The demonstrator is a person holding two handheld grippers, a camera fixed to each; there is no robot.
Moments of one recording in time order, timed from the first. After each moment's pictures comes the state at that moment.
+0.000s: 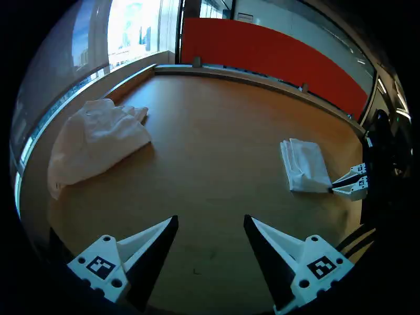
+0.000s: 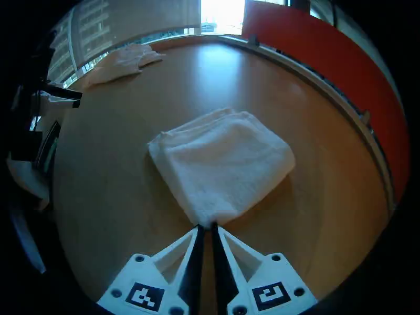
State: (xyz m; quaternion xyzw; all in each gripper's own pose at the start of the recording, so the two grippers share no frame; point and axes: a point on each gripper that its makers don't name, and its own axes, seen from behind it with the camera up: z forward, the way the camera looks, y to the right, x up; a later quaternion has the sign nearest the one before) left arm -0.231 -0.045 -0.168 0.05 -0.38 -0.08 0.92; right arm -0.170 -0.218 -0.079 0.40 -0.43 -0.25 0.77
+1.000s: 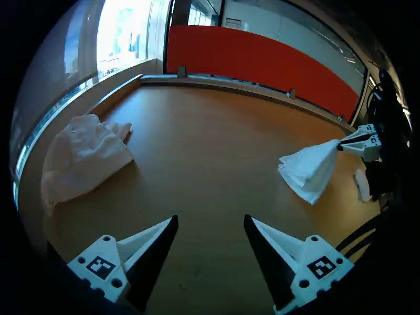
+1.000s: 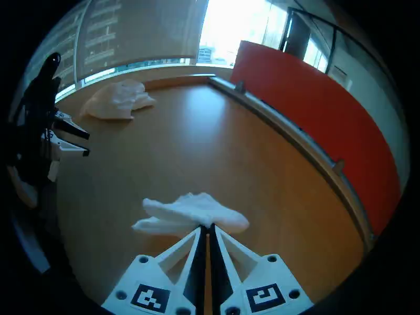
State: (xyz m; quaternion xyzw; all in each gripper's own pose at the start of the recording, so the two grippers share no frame) left arm -0.209 -0.023 -0.134 0.01 -0.35 -0.07 0.93; right arm -0.029 -0.239 -0.013 0.39 -0.31 -0.27 0.82
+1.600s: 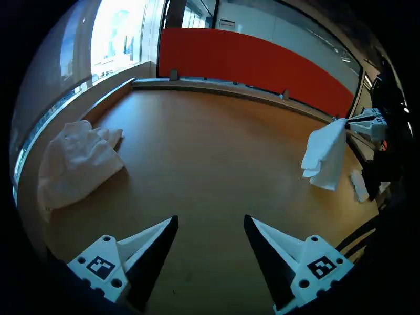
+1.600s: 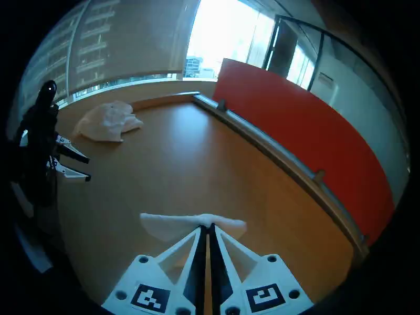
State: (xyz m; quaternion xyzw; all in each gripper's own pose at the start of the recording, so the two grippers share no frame) left arm -0.202 -0.009 -0.123 -0.01 -0.34 -0.07 0.94; right arm 0.030 -0.218 0.002 0.36 -0.29 -0.25 0.85
